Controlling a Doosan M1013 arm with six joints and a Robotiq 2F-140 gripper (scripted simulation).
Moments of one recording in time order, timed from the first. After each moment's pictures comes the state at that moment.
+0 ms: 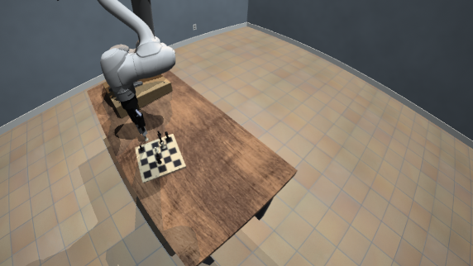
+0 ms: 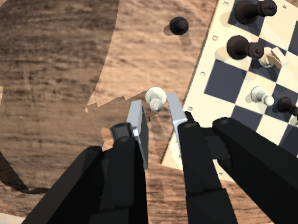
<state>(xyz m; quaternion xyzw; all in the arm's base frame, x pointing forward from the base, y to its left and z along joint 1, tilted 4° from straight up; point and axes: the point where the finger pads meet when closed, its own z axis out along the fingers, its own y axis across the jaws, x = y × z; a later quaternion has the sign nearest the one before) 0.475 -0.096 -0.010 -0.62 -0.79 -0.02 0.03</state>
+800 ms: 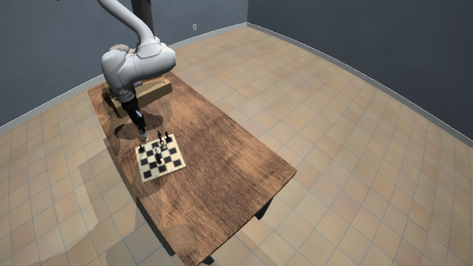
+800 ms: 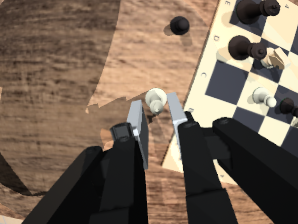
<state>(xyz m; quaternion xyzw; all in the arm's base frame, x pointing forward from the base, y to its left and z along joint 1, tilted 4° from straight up) 0.475 -0.095 -0.016 -0.62 -0.79 -0.02 0.03</state>
